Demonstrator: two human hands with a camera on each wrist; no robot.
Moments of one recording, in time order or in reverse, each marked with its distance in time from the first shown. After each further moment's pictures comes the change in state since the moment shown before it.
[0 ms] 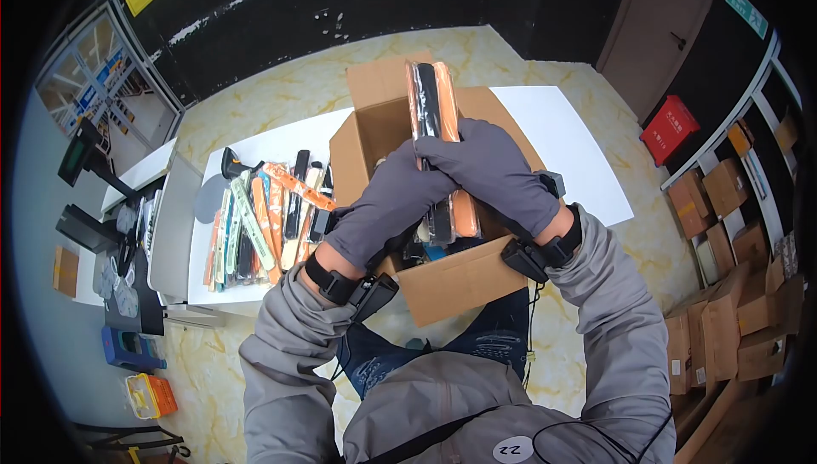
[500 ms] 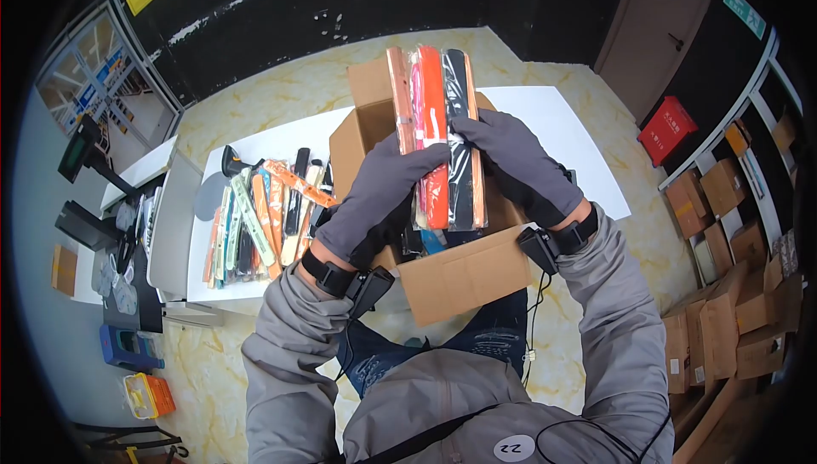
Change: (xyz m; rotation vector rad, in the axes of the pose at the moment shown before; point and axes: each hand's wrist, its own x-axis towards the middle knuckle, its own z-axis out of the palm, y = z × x) left_hand 0.015 -0.010 0.019 -0.572 0.033 0.011; right_hand -0.004 0.042 -0.030 0.753 -0.040 0.044
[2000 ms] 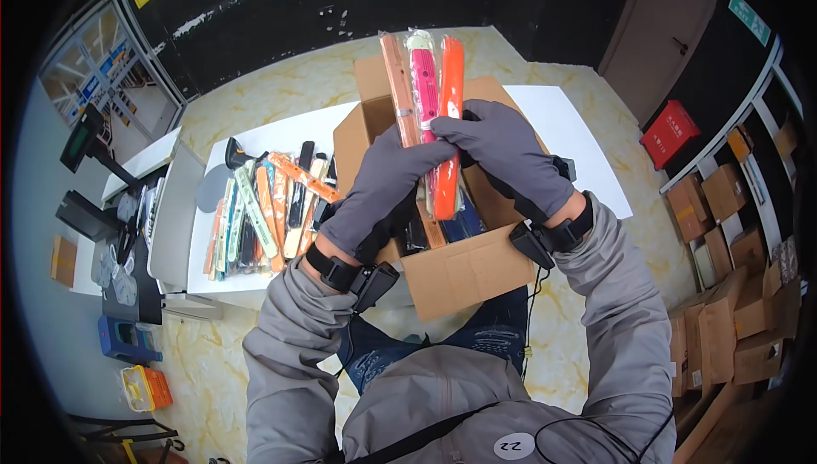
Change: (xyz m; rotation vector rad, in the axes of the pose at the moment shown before) left_hand -0.001 -0.010 0.013 0.070 -0.016 0.112; right_hand -0.012 -0.013 0.002 -0.332 -0.040 -0.136
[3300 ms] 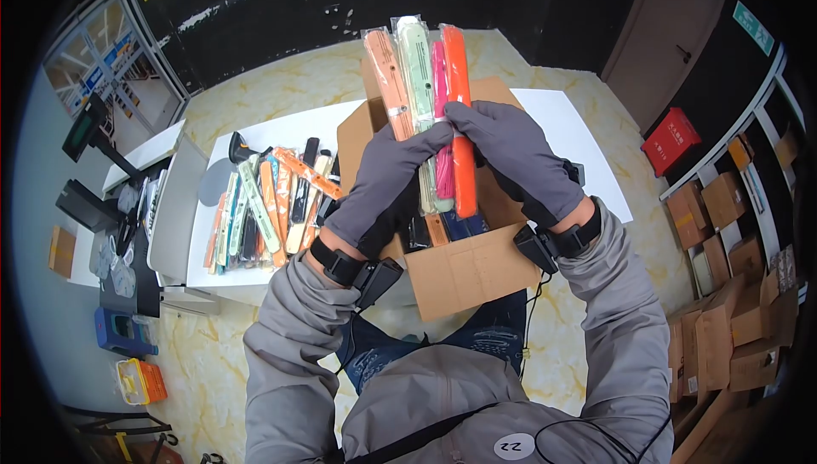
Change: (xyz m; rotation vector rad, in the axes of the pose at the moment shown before) left_hand -0.003 0.008 0.007 -0.268 0.102 -0.041; right_hand -0.016 -0.020 -0.002 0.003 0.053 0.083
